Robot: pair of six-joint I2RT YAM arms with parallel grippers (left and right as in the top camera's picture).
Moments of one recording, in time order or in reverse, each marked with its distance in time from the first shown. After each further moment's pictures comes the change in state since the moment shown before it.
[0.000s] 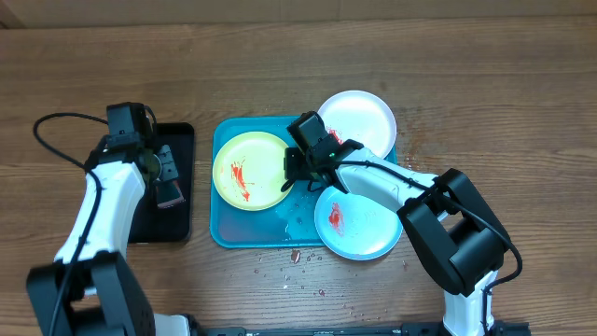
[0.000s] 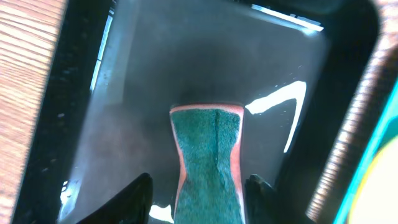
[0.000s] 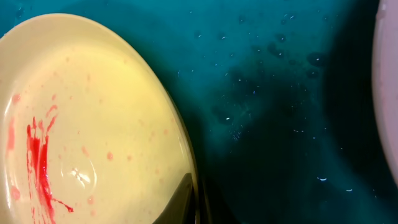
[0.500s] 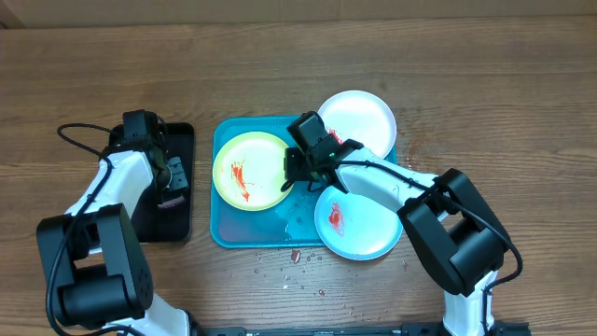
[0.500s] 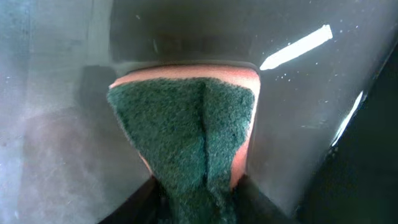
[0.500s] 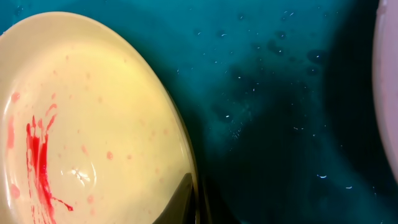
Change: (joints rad) left arm 0.000 0.169 -0.006 -0.001 0.042 -0.024; right arm 0.000 0.000 0.002 -0.010 -0.002 0.000
